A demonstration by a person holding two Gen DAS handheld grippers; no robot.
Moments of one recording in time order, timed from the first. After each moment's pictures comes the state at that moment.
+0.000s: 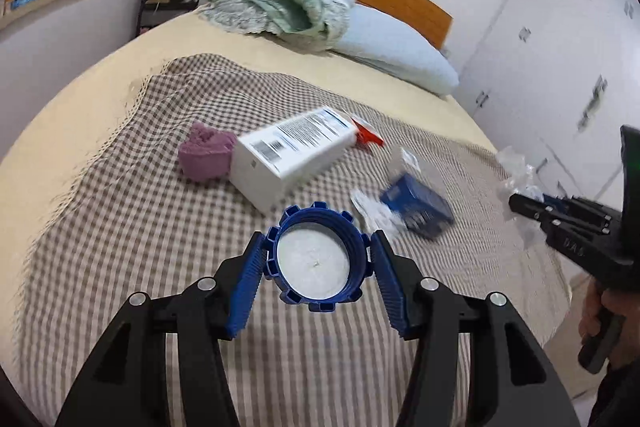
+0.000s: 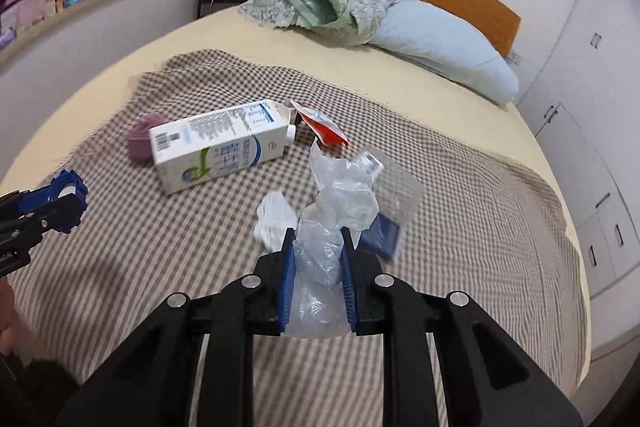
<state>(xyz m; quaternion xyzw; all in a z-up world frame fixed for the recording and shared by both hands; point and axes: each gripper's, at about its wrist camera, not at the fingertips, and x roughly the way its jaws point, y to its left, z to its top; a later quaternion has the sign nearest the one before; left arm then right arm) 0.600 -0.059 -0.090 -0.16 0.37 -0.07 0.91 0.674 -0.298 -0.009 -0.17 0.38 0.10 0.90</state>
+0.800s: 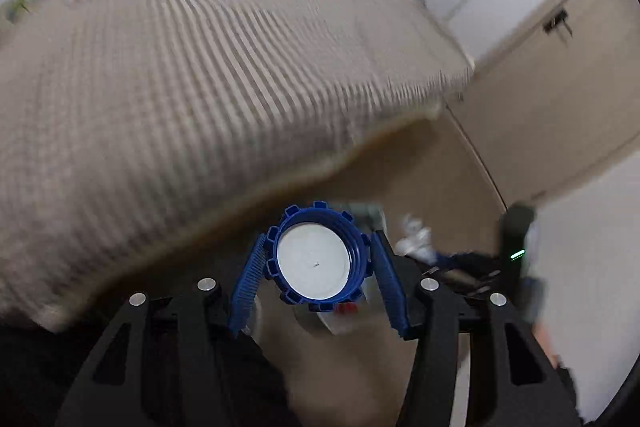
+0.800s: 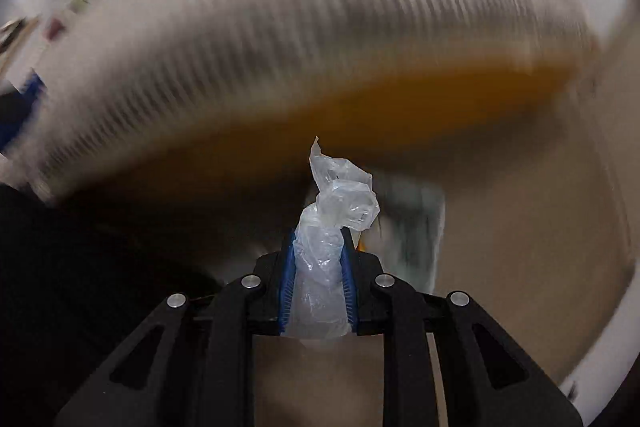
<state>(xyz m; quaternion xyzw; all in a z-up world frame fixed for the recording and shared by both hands) 0.408 -0.354 -0.207 -0.03 0.56 -0.33 0.76 0.327 -0.574 -0.283 0.09 0.60 -0.08 0.79</state>
